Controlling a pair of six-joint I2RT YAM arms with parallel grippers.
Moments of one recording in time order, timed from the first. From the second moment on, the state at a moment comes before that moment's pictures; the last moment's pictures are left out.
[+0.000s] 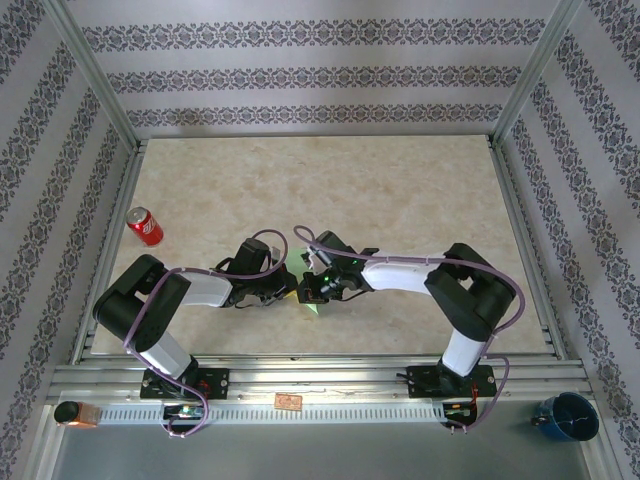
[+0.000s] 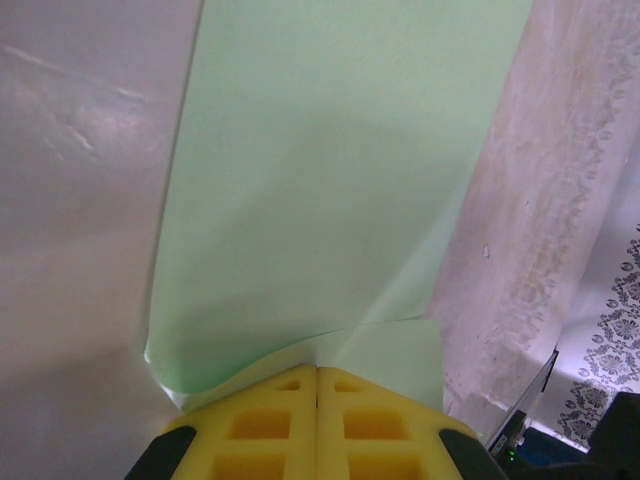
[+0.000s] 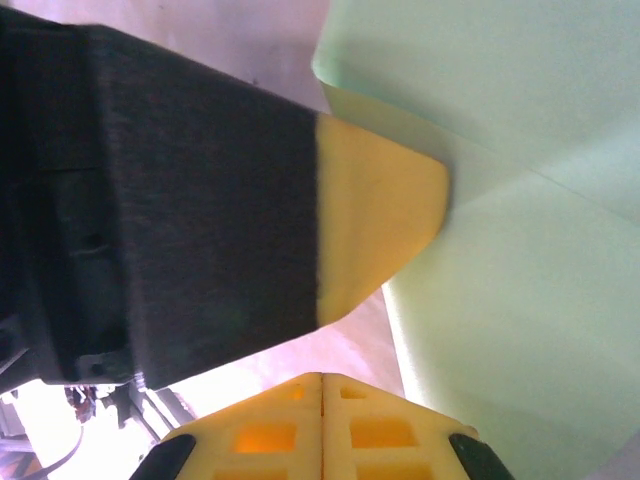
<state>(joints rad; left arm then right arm) -0.52 1.61 0.51 0.26 0.50 -1.05 0.83 1.75 0.91 -0.19 -0.52 0.76</state>
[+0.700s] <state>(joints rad) -0.52 1.61 0.51 0.26 0.50 -1.05 0.84 1.79 0.87 -0.18 -0.52 0.76</state>
